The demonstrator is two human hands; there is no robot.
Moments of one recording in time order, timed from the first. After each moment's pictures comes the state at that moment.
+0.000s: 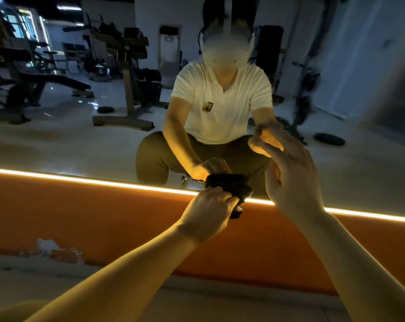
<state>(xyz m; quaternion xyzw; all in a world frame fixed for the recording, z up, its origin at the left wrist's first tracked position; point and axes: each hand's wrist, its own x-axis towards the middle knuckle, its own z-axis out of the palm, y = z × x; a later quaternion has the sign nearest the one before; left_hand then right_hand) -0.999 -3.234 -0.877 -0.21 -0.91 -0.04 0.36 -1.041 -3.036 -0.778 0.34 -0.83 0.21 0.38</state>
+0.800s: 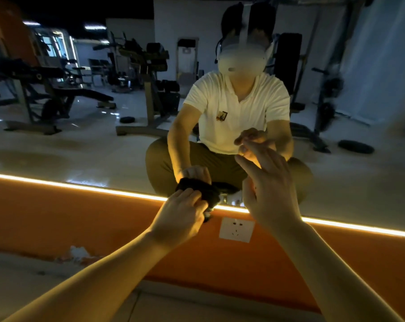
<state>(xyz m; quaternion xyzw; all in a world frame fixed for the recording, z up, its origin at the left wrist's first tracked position) -0.960 -3.360 -0.872 -0.15 -0.92 0.05 0.36 -1.018 -3.140 -0.780 0.40 -0.79 0.20 0.43</state>
